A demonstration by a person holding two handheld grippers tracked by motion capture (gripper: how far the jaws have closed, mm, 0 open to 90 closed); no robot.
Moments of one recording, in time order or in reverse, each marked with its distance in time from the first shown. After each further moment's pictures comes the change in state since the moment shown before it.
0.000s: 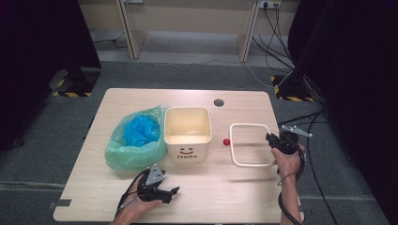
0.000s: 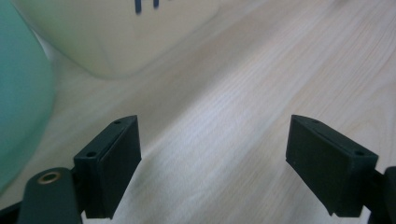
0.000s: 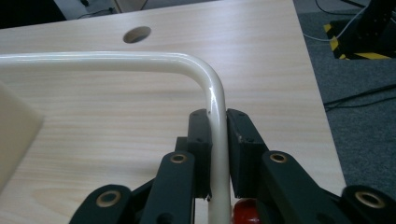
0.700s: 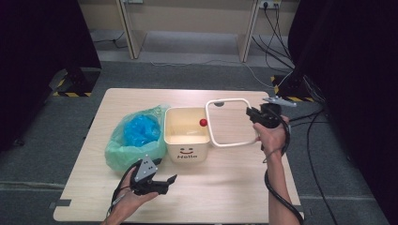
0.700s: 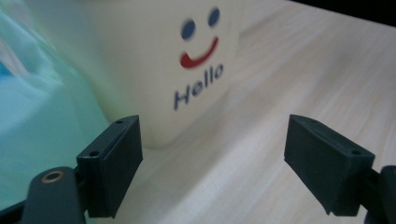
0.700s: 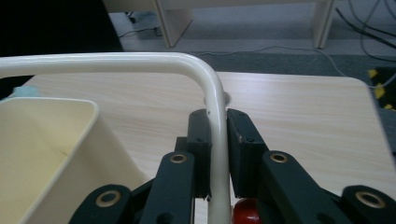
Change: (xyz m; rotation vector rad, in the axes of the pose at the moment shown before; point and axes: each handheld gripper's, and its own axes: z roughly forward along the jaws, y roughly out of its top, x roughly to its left) left arm 0.007 0.038 -0.039 -0.167 0.066 0.017; right arm 0.093 0.087 -0.015 -0.059 0.126 -0.101
